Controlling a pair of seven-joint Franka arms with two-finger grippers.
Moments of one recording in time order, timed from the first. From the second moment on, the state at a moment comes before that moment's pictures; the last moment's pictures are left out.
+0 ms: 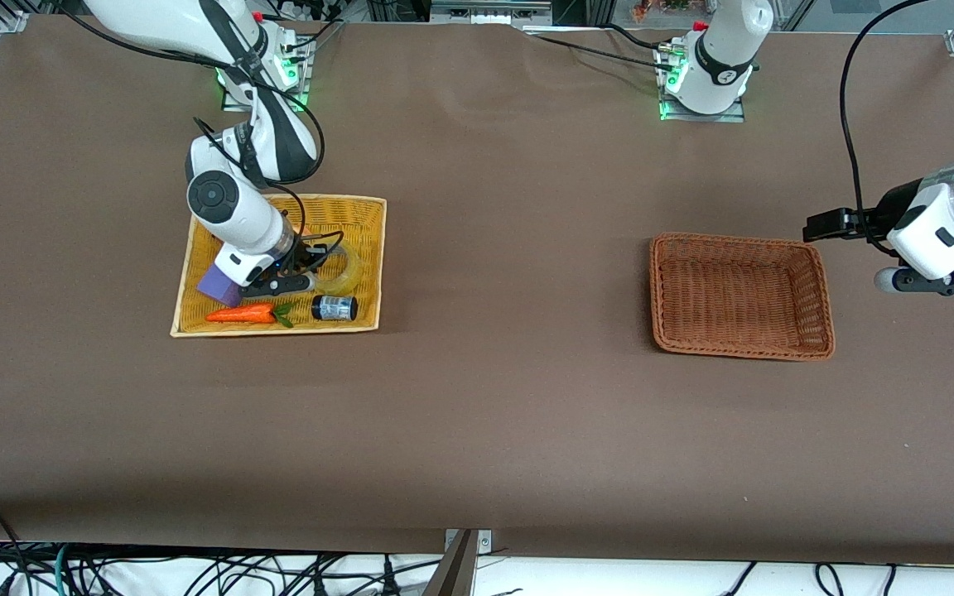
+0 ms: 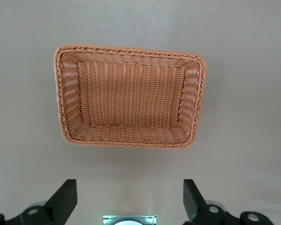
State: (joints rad) left arm -0.05 0.19 0.07 -1.52 -0.07 1.46 -0.01; right arm 0.29 0.31 0.06 -2.17 0.05 2.38 0.16
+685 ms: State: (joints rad) left arm -0.05 0.19 0.07 -1.52 -0.07 1.46 -0.01; right arm 0.63 0.50 0.07 -1.65 0.05 2.08 0.73
